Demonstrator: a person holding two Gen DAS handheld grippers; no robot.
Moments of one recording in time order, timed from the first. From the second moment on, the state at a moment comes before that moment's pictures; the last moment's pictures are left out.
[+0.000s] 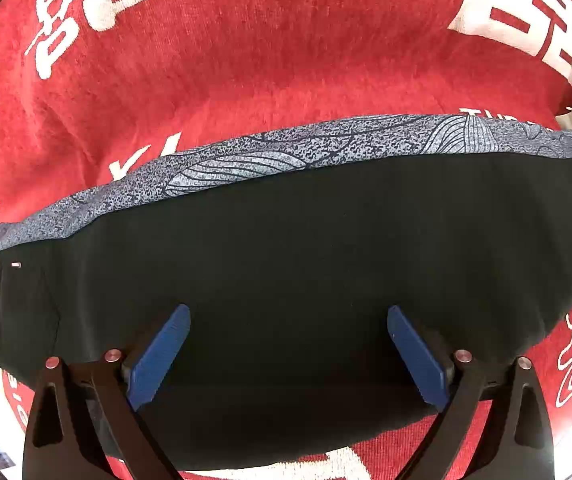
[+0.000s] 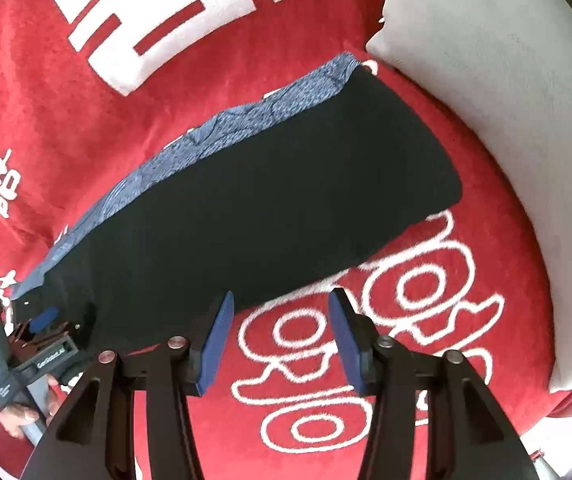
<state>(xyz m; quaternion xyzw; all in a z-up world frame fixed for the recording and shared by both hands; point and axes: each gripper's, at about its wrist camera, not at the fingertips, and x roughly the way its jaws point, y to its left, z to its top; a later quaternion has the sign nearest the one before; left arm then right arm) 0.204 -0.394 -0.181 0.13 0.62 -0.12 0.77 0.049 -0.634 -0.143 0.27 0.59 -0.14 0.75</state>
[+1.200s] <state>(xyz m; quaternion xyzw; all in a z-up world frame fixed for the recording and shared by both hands) 0.215 -0.442 -0.175 0.12 0.59 -0.15 0.78 0.050 -0.659 -0.129 0.30 0.53 -0.17 0.77</state>
